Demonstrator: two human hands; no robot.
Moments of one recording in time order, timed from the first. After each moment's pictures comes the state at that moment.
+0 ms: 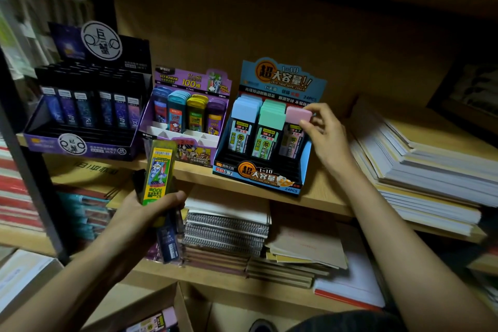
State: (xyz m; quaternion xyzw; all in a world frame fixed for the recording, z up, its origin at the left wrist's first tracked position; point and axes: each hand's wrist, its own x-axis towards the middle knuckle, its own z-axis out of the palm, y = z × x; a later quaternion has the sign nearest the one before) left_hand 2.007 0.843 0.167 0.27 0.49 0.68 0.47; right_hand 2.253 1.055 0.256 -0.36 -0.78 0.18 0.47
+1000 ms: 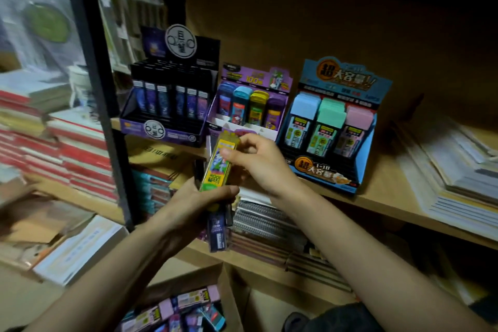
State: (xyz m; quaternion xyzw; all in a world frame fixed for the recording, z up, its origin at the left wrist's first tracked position) left_hand 2.010 0.807 0.193 0.31 0.46 0.67 0.49; right_hand 2.099 0.898 0.244 -0.31 -0.71 0.56 0.29
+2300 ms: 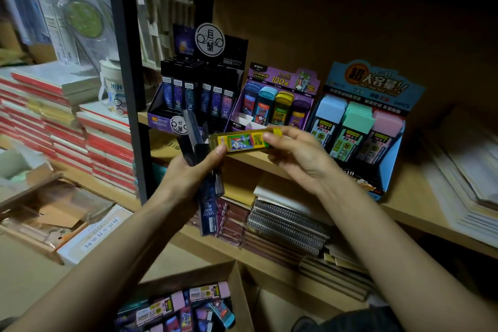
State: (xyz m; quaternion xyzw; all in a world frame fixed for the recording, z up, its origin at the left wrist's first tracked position) left_hand 1.972 0.792 0.212 0.29 0.52 0.71 0.37; right_hand 2.102 0.926 0.253 -0.28 -0.57 0.71 0.30
